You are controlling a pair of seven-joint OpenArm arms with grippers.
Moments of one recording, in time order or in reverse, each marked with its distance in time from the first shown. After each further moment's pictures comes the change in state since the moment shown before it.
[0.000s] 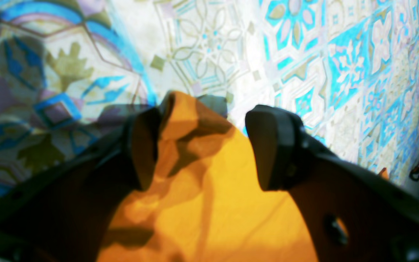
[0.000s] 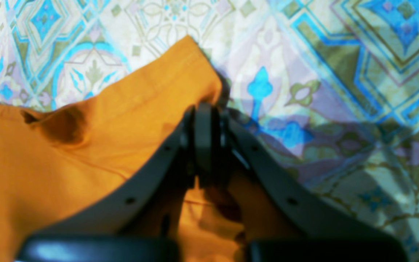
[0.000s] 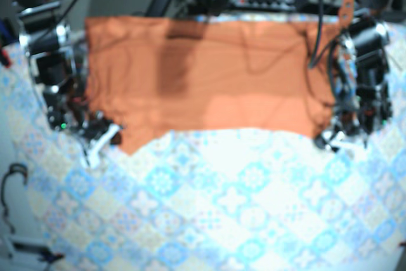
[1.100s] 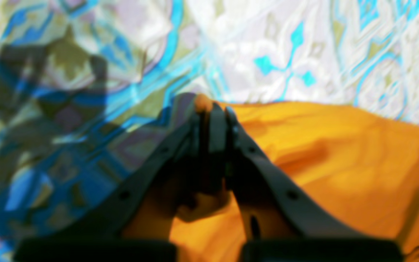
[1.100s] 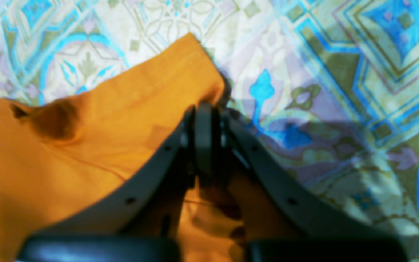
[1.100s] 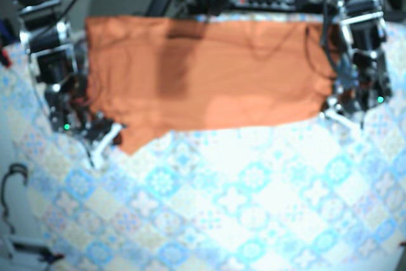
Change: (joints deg) left arm 16.9 -0.4 1.5 25.3 1.4 0.0 4.4; right arm -1.9 0.2 -0.1 7.1 -2.9 -2.2 -2.6
